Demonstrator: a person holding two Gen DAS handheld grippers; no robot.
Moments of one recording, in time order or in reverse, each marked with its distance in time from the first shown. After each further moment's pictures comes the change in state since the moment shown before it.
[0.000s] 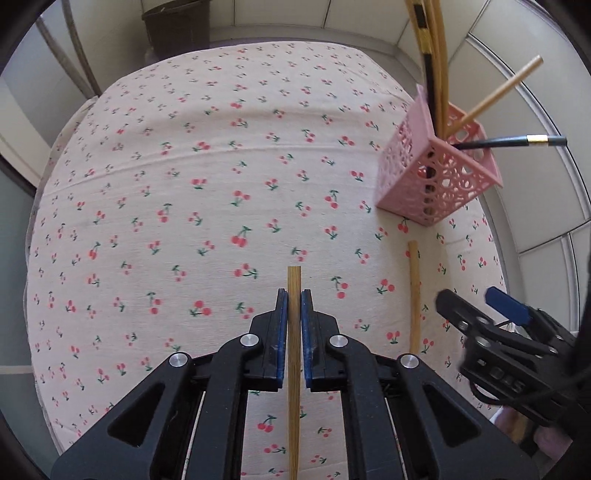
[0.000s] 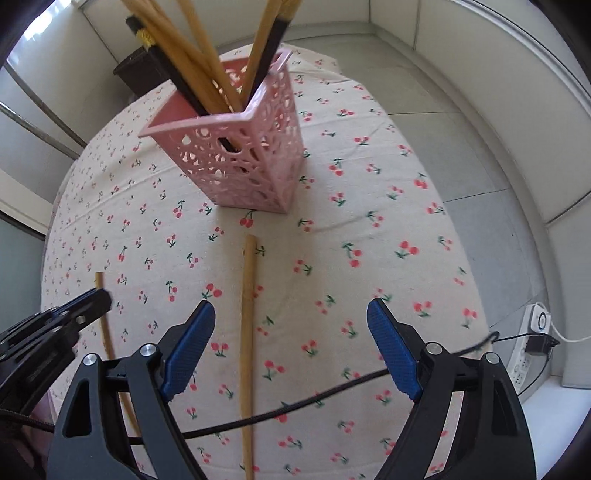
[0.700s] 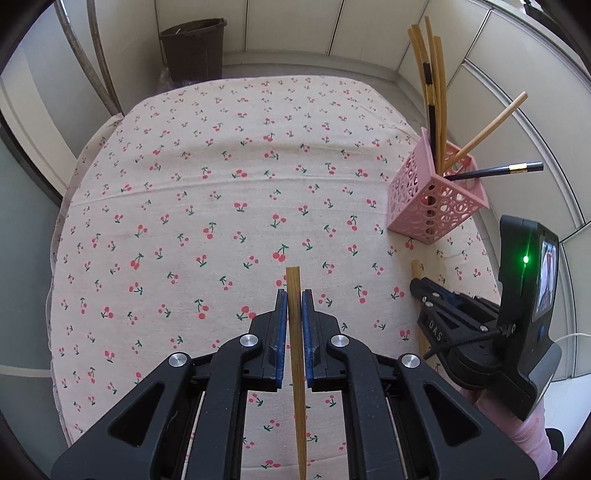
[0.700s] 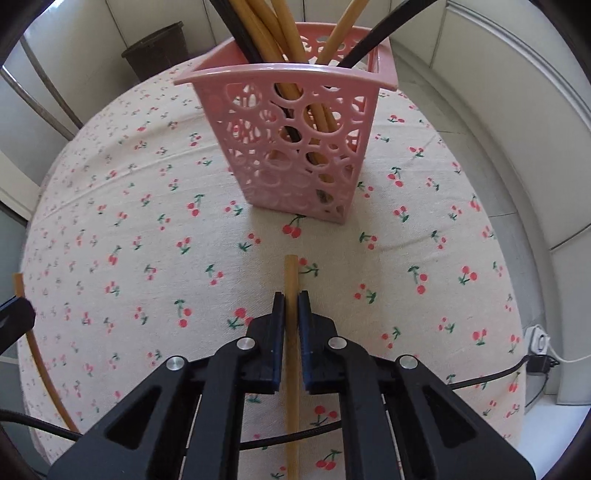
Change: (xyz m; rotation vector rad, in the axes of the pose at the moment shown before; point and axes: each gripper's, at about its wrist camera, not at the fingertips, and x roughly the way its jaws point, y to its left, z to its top) left arm -0.044 0.034 -0.005 -0.003 -0.116 -0.008; right arm 0.025 0.048 0.000 -0.075 -0.051 -0.032
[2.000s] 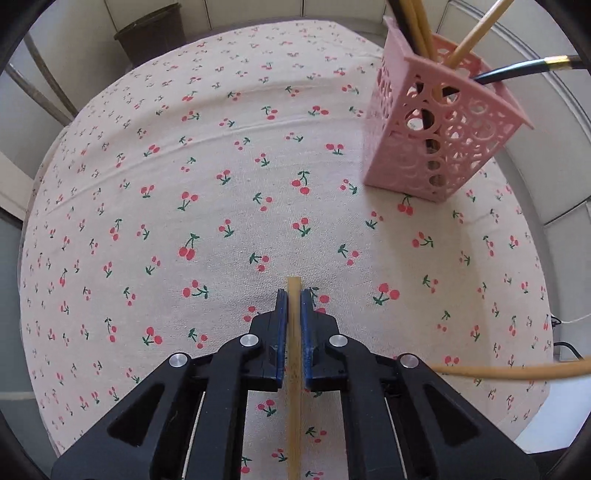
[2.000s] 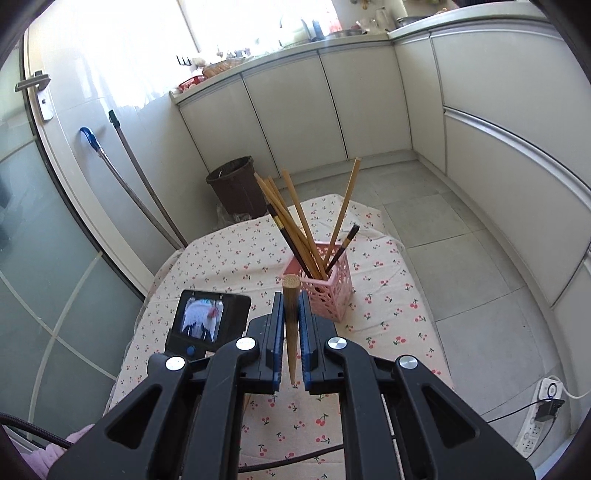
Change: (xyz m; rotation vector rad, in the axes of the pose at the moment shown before) left arm 0.100 -0.076 -0.004 0.129 0.107 0.077; right arm -0.212 -0.058 -0.037 -0.002 -0.483 0.278
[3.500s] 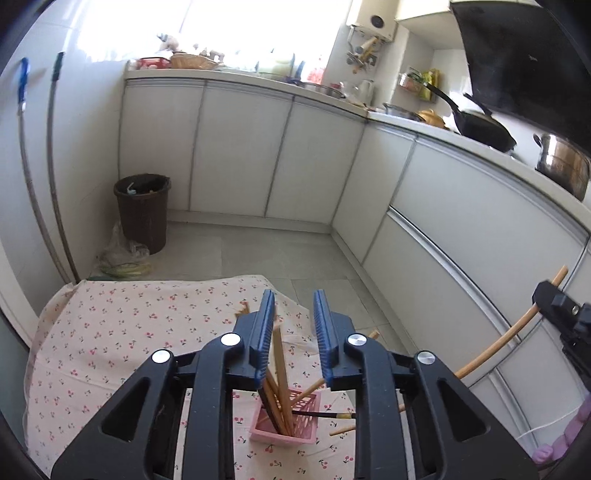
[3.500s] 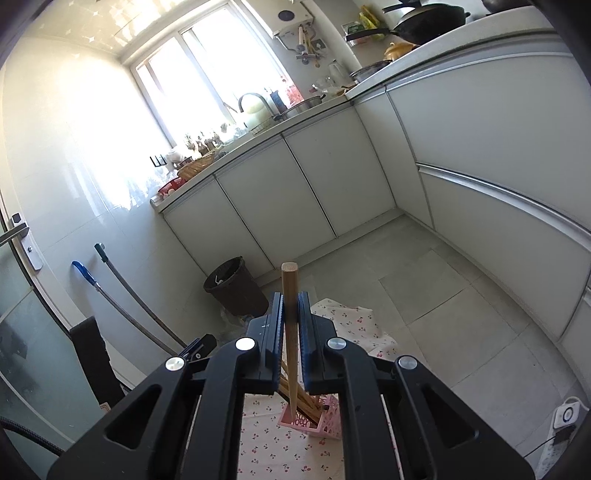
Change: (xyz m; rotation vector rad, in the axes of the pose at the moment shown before) left arm -0.229 -0.014 0.109 -0.139 -0.702 -0.200; right arm -0.037 -0.064 0.150 0.203 -0.258 0.034
